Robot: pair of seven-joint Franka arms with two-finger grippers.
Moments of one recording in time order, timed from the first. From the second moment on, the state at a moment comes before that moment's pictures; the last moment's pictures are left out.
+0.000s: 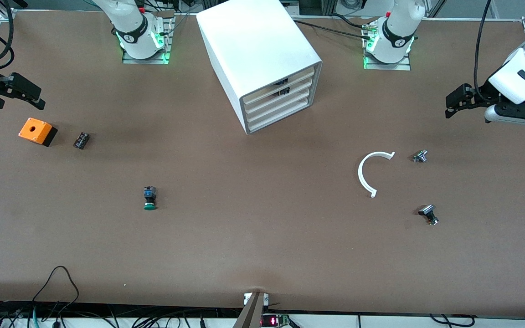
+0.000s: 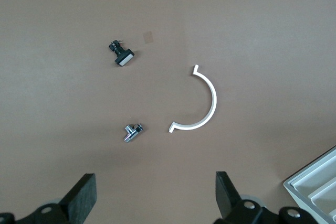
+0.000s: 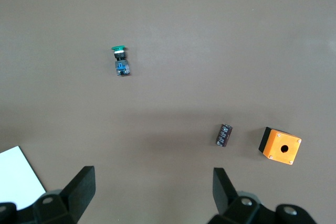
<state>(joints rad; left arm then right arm) -0.07 -0.08 0.01 -1.77 -0.01 1.71 0.06 -0.09 -0.04 0.08 -1.61 0.00 1.60 0.01</state>
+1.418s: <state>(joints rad) -0.07 -0.06 0.00 -1.77 -0.22 1.40 0.06 0.00 0.03 0.09 -1.61 0.04 1.59 0.00</state>
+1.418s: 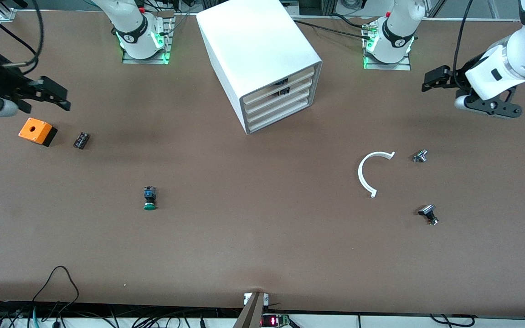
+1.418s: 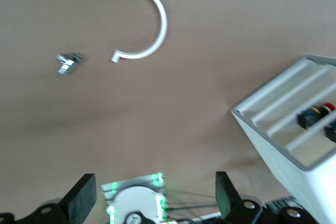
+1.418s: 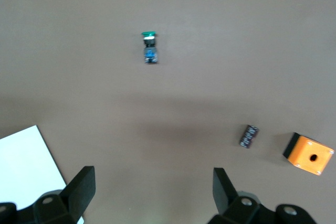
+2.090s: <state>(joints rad) -0.09 0.27 -0.10 -1.88 -0.76 1.65 0.43 0.06 0.39 0.09 -1.65 0.04 1.93 0.01</state>
